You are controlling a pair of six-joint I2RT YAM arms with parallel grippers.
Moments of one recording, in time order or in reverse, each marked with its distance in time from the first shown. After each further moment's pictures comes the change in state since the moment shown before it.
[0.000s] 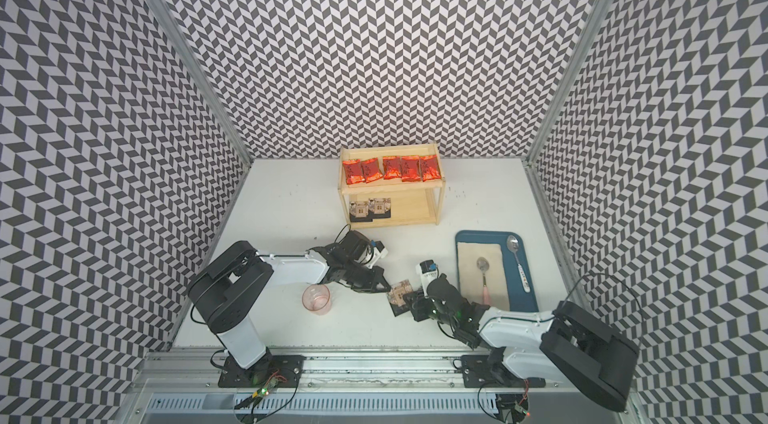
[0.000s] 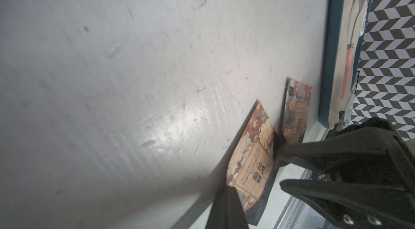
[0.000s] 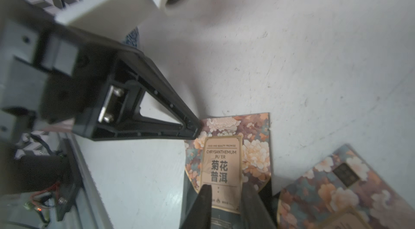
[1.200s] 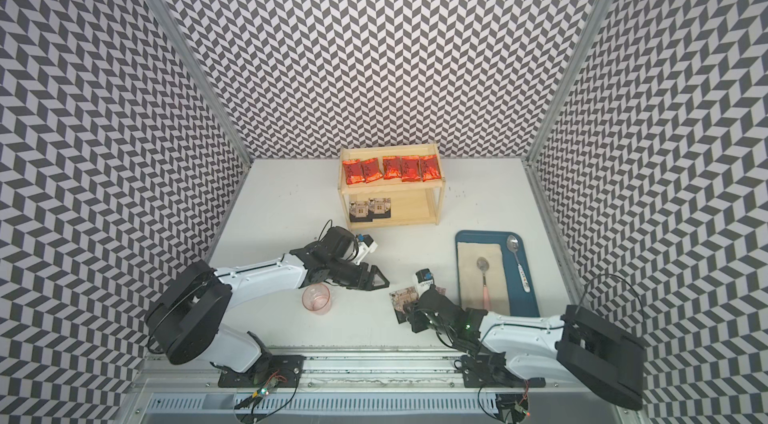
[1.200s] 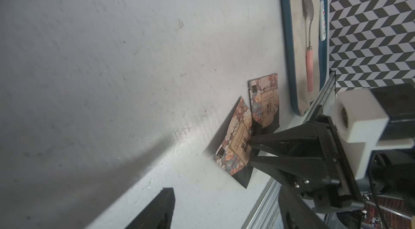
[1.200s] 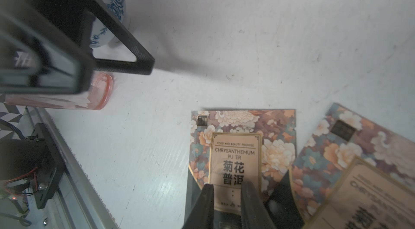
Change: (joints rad) left arm 0.052 -0.206 -0.068 -0.081 0.021 0.051; right arm 0.163 0.002 0.029 -0.136 0.119 0.041
